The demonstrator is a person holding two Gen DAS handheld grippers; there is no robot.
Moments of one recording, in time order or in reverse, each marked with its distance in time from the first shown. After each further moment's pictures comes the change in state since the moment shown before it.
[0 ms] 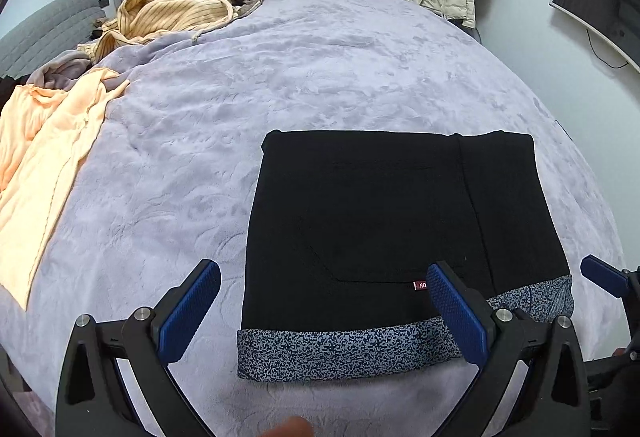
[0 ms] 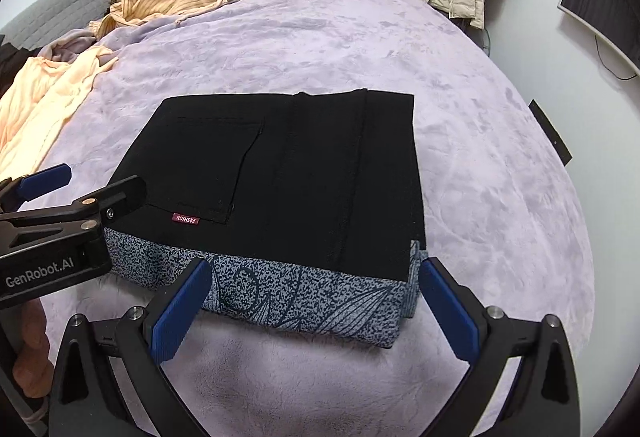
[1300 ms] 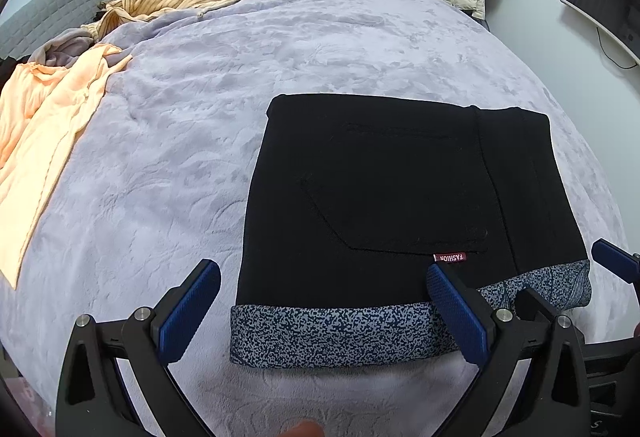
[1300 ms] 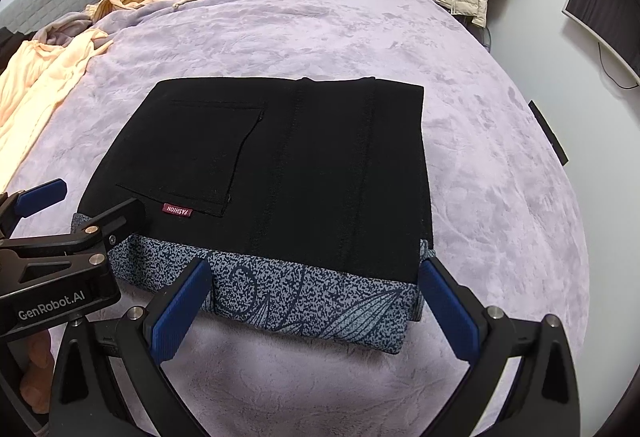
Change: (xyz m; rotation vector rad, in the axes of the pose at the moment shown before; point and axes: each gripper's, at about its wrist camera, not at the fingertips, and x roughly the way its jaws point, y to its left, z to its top) left arm 0.018 0.004 -0.016 -0.040 0.051 0.010; right arm 0.011 0.010 0.001 -0.030 0.037 -0.040
